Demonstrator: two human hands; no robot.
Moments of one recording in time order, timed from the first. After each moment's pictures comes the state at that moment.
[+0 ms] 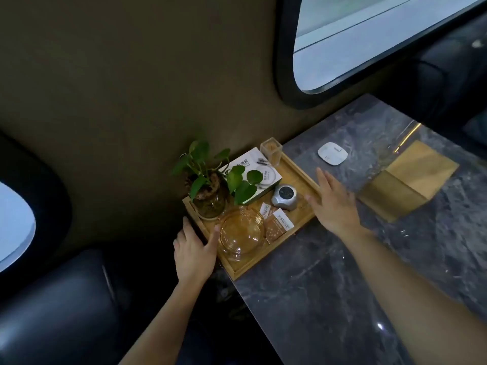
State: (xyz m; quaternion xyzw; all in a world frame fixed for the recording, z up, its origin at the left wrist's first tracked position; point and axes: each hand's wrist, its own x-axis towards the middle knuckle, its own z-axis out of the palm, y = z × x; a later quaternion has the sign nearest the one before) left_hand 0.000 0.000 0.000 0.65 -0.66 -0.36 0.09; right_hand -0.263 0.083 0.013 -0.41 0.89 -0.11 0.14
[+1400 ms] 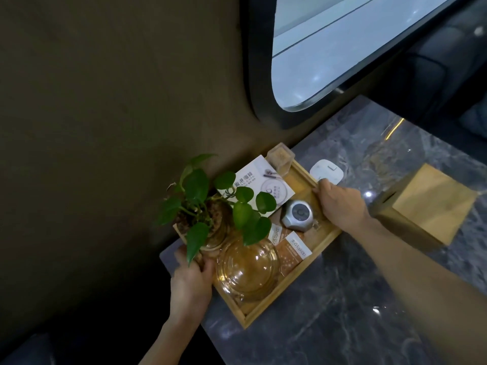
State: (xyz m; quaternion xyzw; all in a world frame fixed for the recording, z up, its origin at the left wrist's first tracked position) left_hand -0.065 -0.035 0.016 0.61 -0.69 -0.37 0.10; right_hand -0.356 0.034 -0.002 -0.51 0.86 -0.01 0.04
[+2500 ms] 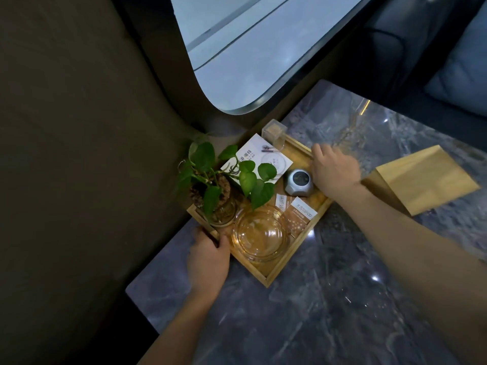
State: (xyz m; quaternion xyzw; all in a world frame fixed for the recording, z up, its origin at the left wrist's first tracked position) left_hand -0.165 -0.051 -0.029 0.57 -0.74 -0.35 0.09; right_hand -0.429 0.029 -0.008 -0.41 0.91 0.03 -0.03
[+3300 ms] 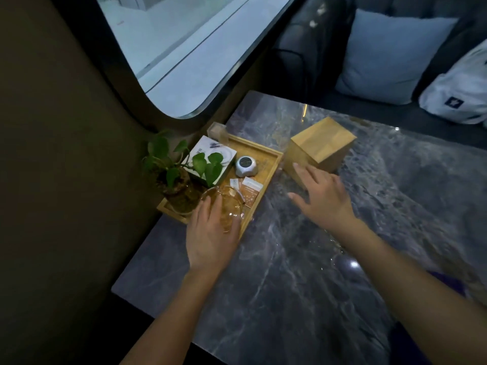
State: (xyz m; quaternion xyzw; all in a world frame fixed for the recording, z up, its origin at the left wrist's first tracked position) left_hand -0.161 0.010 0.033 0.29 -0.93 -0.21 0.07; right_hand -0.320 0.182 0.039 -0.33 0.94 -0.10 -0.04
